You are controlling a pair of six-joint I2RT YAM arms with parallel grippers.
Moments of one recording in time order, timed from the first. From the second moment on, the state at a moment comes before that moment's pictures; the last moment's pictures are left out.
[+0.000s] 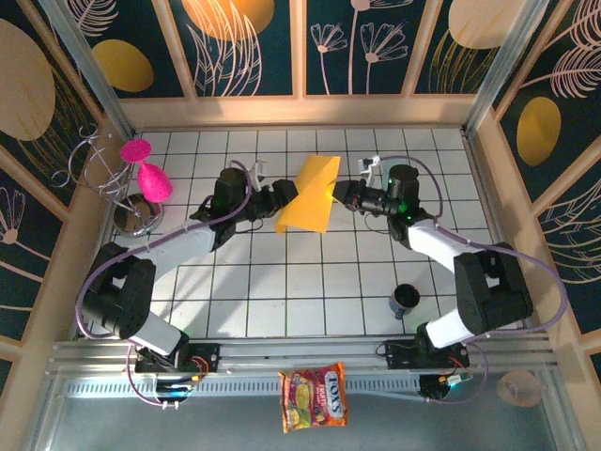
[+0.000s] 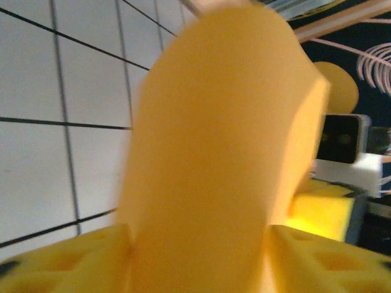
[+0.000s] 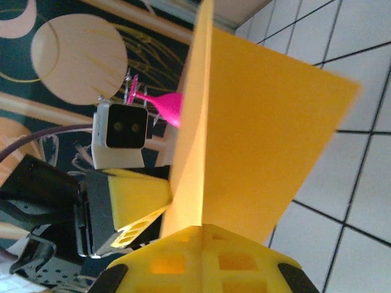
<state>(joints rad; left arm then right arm) -0.49 1.54 0.87 0.28 0.47 -1.01 0.31 1.47 0.78 0.45 -0.83 0.95</state>
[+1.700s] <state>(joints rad) -0.56 1.70 0.85 0.06 0.28 -0.86 0.44 2.00 1.10 0.04 -0.79 0.72</state>
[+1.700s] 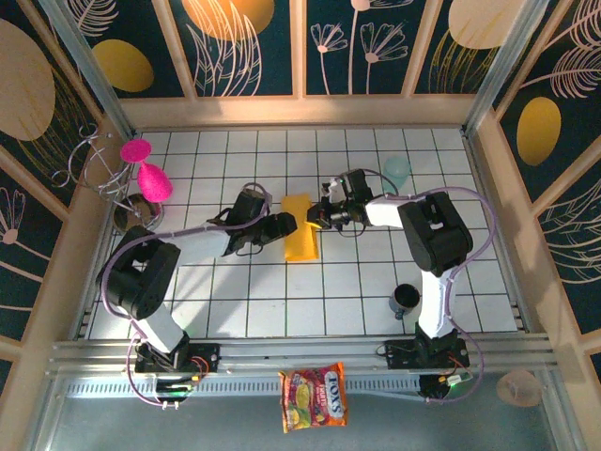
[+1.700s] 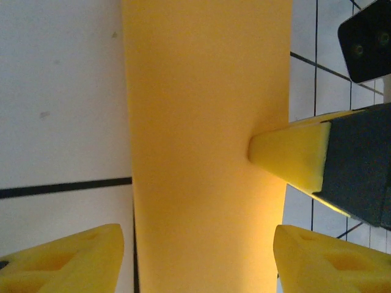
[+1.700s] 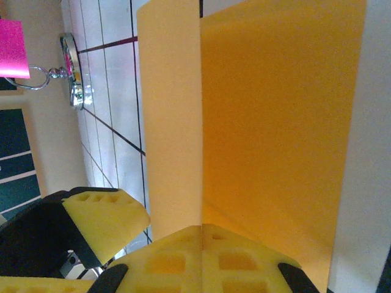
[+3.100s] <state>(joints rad) -0.60 1.89 1.01 -0.13 0.11 -0.86 0.34 1.84 1.10 -0.09 -0.62 0.60</state>
